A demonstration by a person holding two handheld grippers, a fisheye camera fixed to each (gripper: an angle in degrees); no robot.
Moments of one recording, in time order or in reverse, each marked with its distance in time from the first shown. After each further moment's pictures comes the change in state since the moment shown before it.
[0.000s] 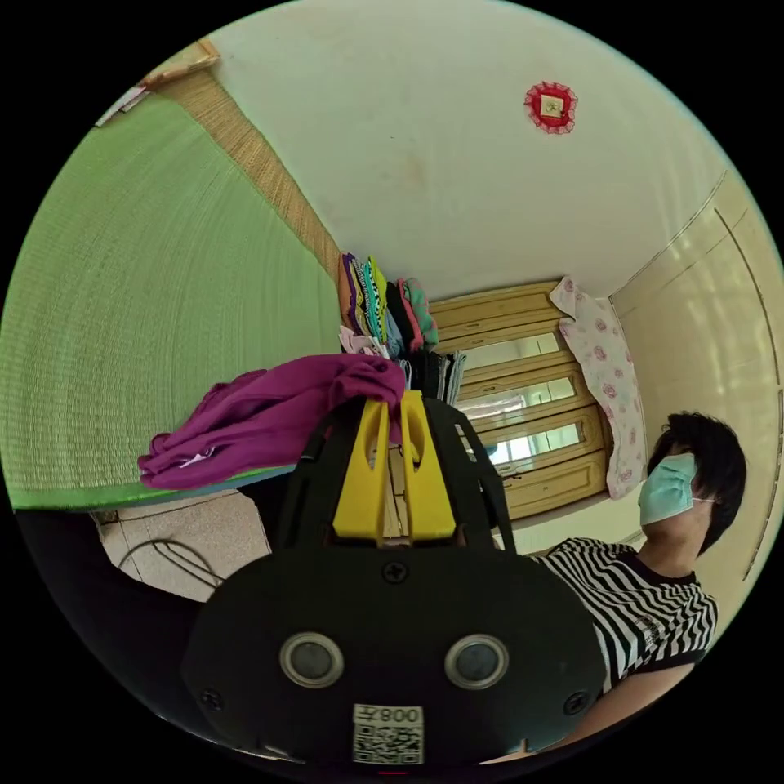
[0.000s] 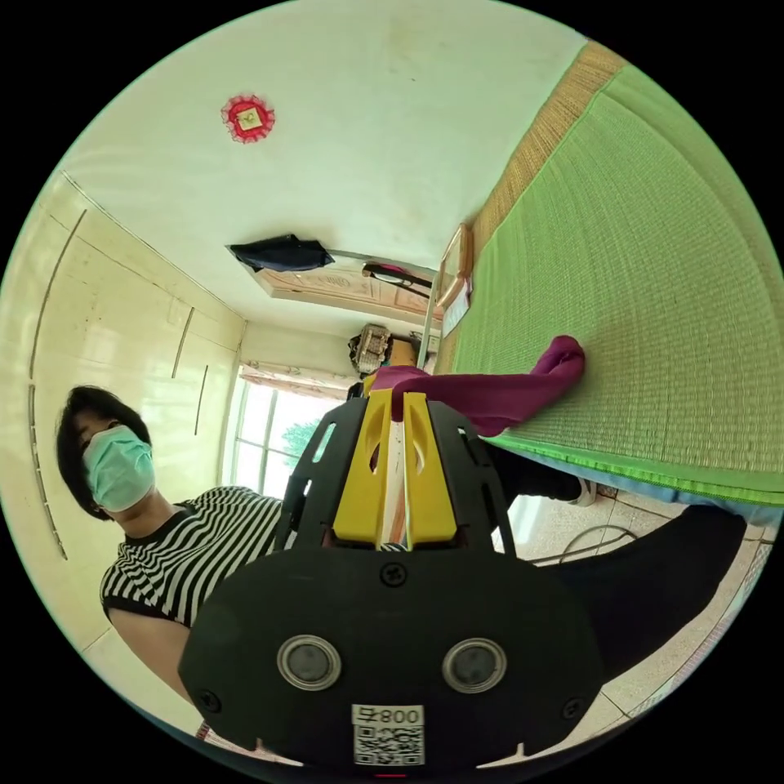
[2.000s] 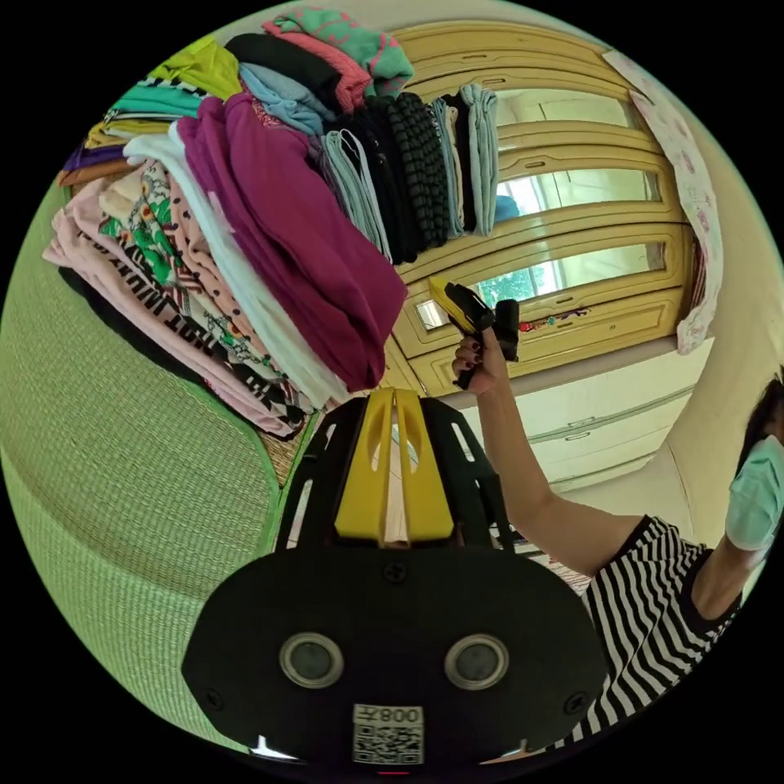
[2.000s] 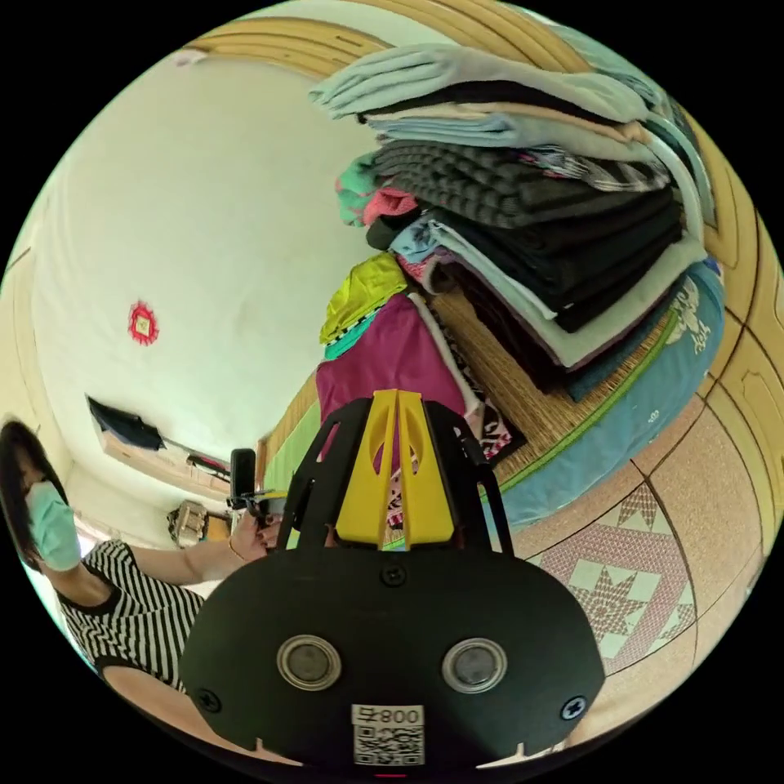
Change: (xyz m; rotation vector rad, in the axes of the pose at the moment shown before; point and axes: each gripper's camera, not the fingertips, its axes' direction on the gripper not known) left arm -0.564 -0.117 0.823 -0.801 -0.010 0.362; right arm -0.108 0.166 -0.337 0.658 0.773 0.051
